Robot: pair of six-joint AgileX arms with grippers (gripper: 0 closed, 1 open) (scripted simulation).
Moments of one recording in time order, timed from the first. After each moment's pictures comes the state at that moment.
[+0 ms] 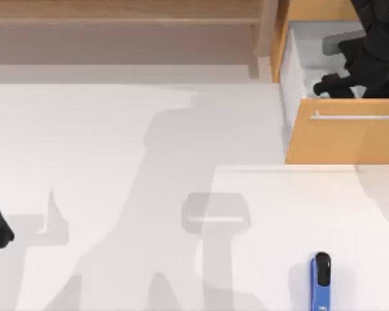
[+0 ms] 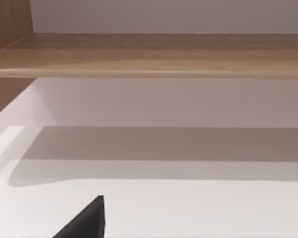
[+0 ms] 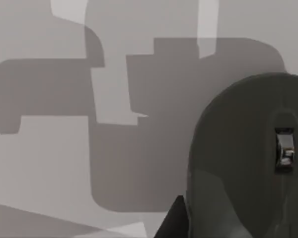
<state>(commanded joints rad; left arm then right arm) 0.00 0.00 0.00 0.00 0.00 0.00 0.12 2.45 2.08 -1.10 -0.01 -0.12</state>
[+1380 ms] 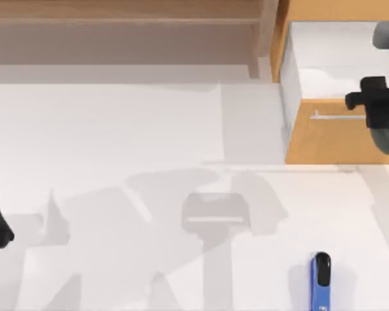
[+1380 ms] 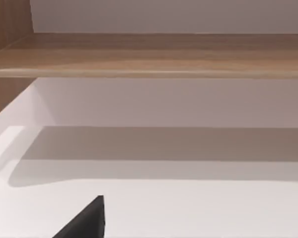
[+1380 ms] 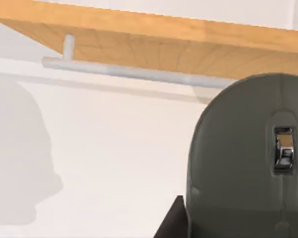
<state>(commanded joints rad) 0.00 0.00 0.00 0.00 0.00 0.00 0.25 1.57 1.30 -0.92 0.00 0.15</state>
